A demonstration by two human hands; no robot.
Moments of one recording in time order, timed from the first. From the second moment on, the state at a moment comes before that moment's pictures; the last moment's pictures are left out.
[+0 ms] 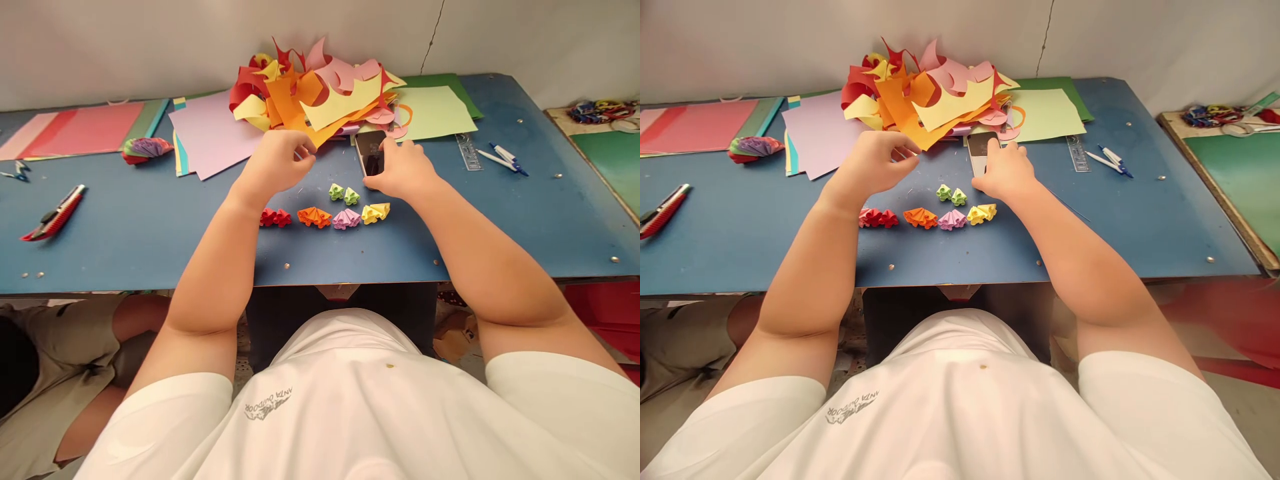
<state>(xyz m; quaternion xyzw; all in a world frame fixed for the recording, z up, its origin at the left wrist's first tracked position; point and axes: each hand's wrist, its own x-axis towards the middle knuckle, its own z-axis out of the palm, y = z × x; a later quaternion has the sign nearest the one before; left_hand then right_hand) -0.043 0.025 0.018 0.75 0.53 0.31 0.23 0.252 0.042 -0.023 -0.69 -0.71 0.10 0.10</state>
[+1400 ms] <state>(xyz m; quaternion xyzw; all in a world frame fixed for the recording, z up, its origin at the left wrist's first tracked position) -0.002 -0.012 0.064 0.84 0.48 -0.14 0.21 0.233 -0.003 0.033 -0.38 -0.91 0.17 -0.09</state>
